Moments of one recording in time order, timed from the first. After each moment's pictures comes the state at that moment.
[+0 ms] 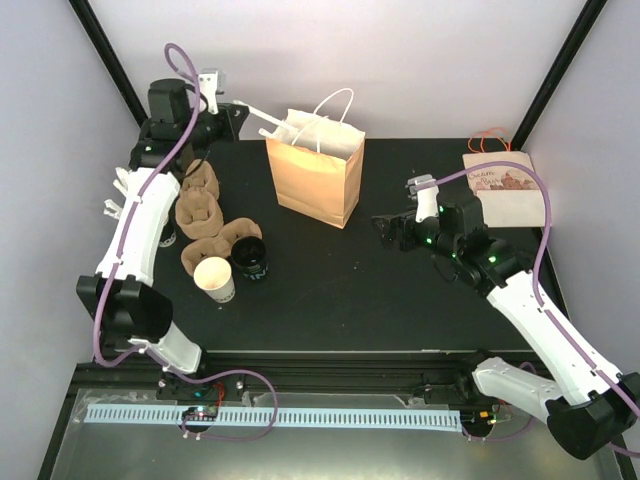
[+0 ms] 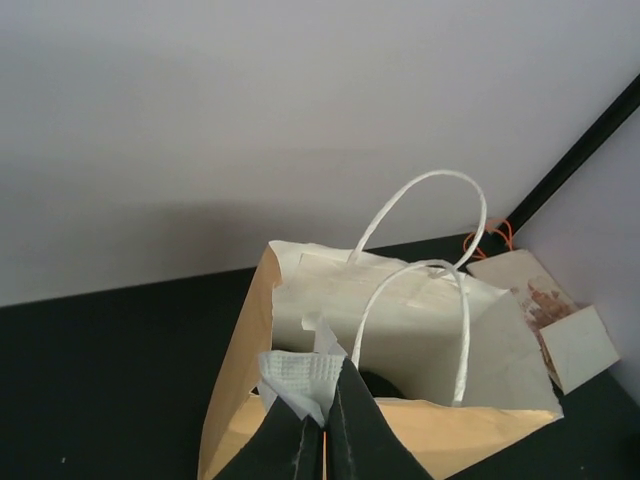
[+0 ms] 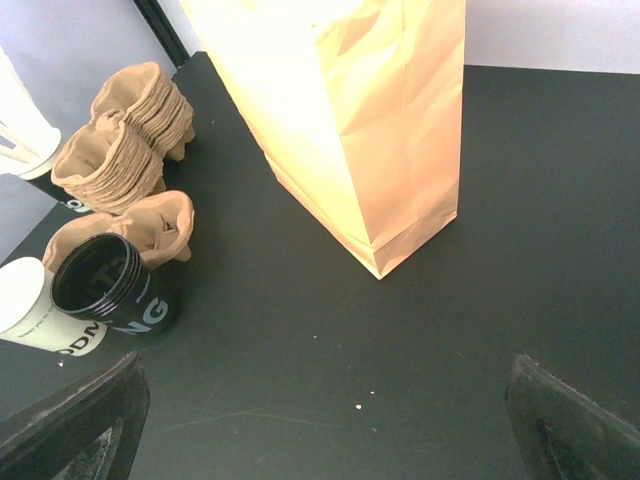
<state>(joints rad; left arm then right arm) -0.08 1.59 1.76 -0.48 0.46 -0.21 0.50 1.02 1.04 -0.52 -0.14 0.23</state>
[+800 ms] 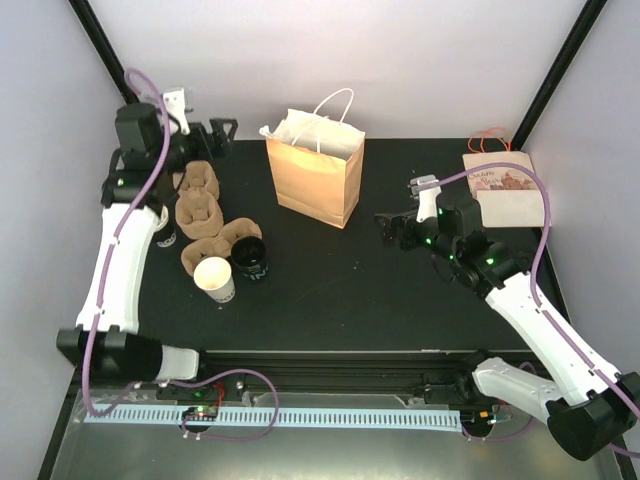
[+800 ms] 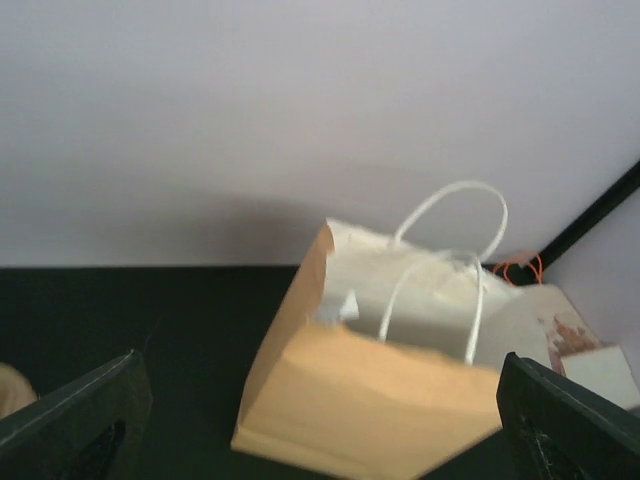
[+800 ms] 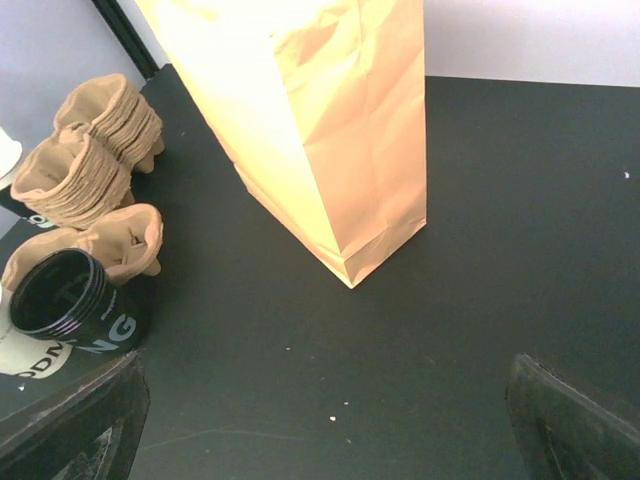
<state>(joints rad) -0.02 1.43 1.64 -0.51 0.40 -0.27 0.50 1.01 1.01 -0.50 -0.08 0.23</state>
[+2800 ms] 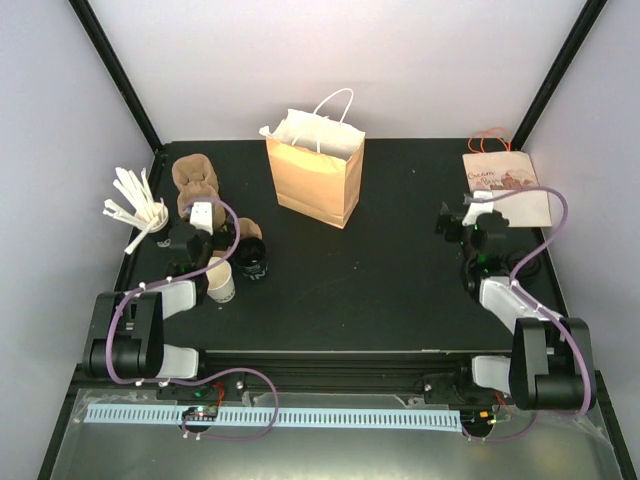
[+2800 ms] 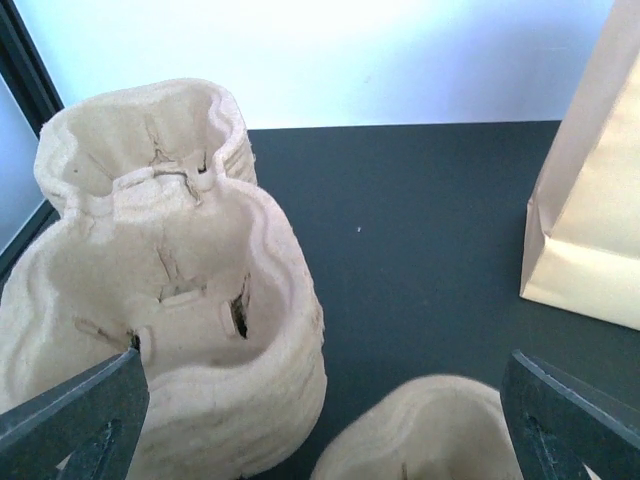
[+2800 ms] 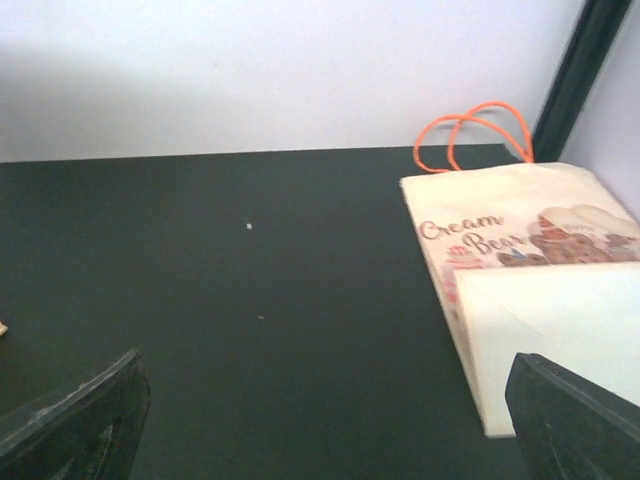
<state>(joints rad) 0.02 1.37 0.41 0.70 0.05 0.01 0.02 1.27 0.53 0.44 0.04 0.03</state>
